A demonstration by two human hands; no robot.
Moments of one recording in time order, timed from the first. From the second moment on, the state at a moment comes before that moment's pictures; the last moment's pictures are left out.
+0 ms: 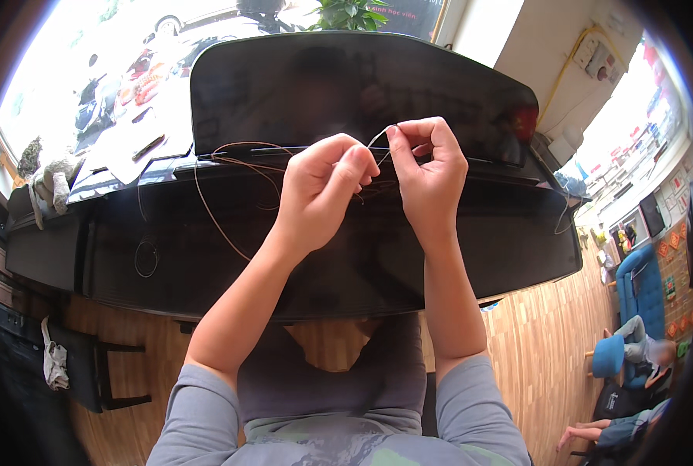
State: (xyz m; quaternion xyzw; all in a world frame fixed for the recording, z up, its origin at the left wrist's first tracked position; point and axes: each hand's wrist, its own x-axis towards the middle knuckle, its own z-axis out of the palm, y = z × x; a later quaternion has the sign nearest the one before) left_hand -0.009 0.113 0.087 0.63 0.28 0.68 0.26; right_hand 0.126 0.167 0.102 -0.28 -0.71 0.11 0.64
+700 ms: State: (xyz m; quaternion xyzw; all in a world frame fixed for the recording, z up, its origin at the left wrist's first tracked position) left_hand -0.009 0.116 0.044 0.37 0.27 0.70 0.55; right_hand 0.148 0.201 0.041 0.04 -0.55 0.75 0.37
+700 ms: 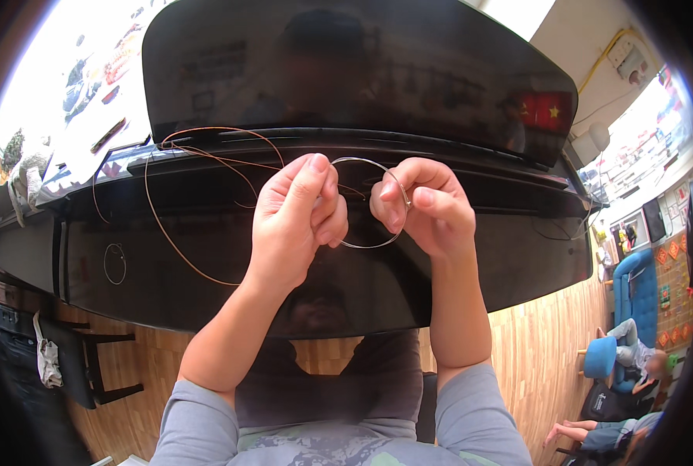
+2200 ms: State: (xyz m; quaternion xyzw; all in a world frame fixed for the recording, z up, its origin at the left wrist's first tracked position) left_hand 0.010 0.118 0.029 0.46 0.16 0.82 0.29; right_hand 0.126 0.186 0.026 -0.08 -0.51 0.78 0.34
